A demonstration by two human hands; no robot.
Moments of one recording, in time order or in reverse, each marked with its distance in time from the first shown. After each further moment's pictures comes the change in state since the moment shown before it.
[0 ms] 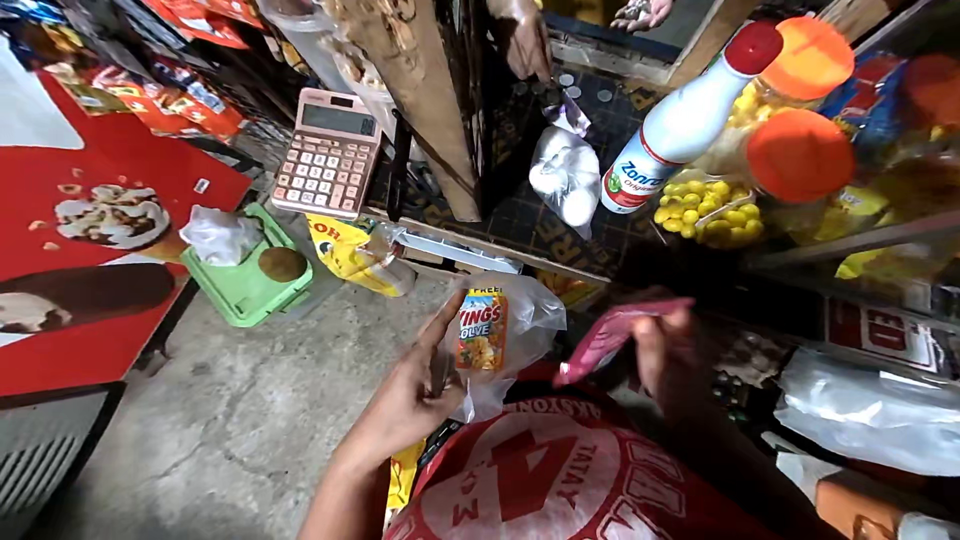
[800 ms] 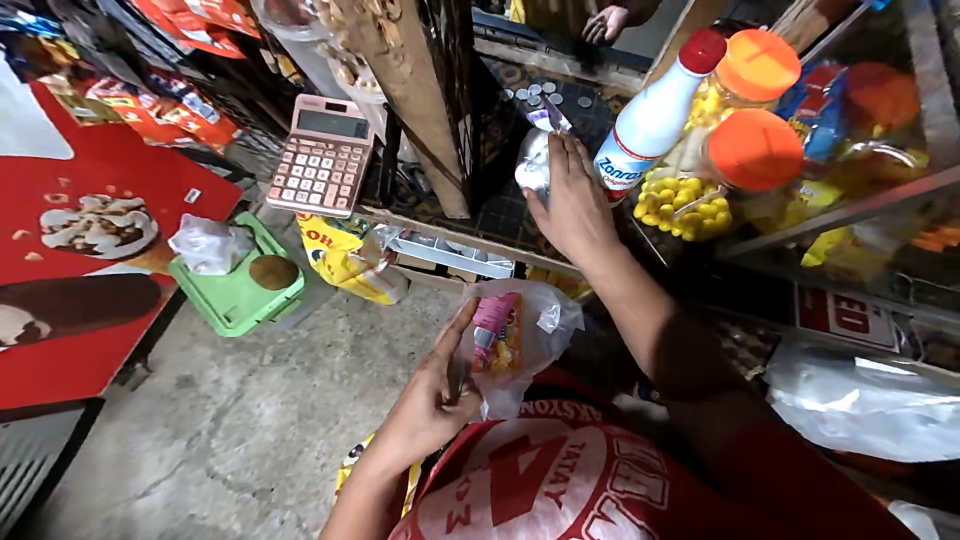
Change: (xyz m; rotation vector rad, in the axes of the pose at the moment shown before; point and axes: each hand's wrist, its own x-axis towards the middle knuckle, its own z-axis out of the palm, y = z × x) left_hand -0.012 0.003 0.036 -0.065 0.008 0.023; right_hand 0.143 0.020 0.051 -1.003 -0.164 0.057
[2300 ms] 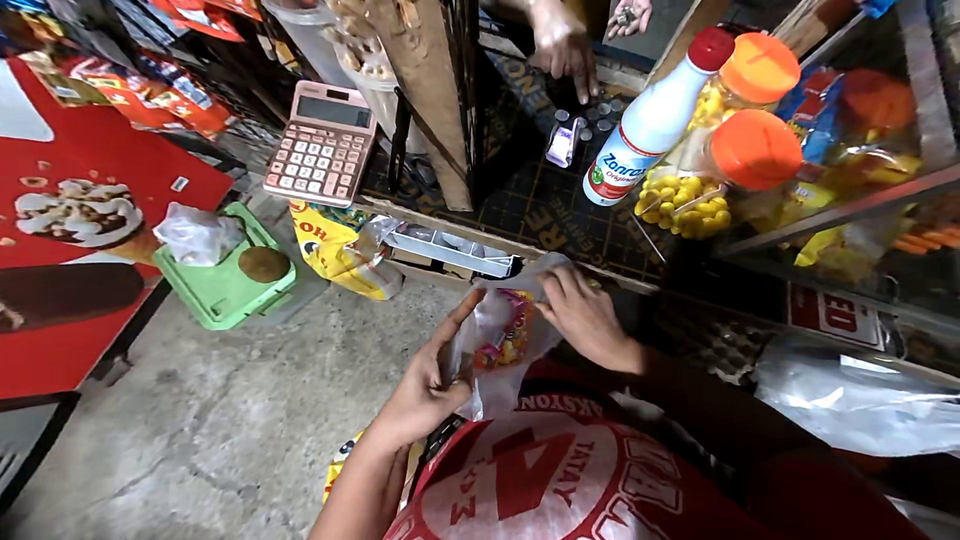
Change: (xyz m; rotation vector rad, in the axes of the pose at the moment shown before) left_hand 0.001 -0.013 -0.003 -0.284 -0.039 0.047; right_hand -0.133 0.024 0.038 -0.110 -0.150 -0.259
